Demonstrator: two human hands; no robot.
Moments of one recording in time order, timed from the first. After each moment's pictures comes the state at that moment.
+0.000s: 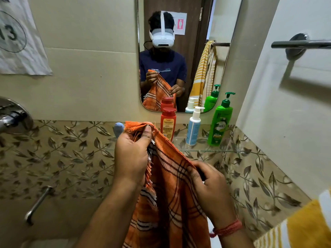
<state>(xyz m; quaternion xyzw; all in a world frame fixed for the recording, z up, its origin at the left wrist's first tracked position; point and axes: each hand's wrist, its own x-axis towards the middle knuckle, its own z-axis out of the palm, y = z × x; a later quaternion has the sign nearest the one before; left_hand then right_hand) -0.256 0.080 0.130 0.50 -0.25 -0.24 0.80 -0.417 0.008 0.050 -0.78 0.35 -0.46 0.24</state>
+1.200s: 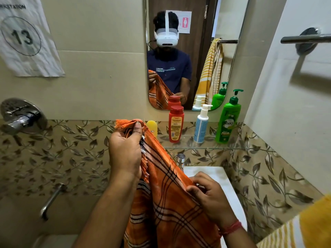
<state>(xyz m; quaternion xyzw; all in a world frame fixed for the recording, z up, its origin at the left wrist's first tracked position) -0.223 0.087 0.124 0.51 -0.16 -0.18 0.82 -0.410 -0.004 -0.012 -0.77 0.24 -0.40 0.44</state>
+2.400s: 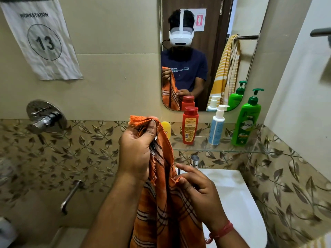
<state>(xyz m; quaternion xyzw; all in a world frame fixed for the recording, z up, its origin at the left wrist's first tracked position) -0.213 0.098 0.132 0.47 -0.26 -0.22 0.81 -0.358 0.029 0.015 -0.75 0.22 -0.43 0.46</state>
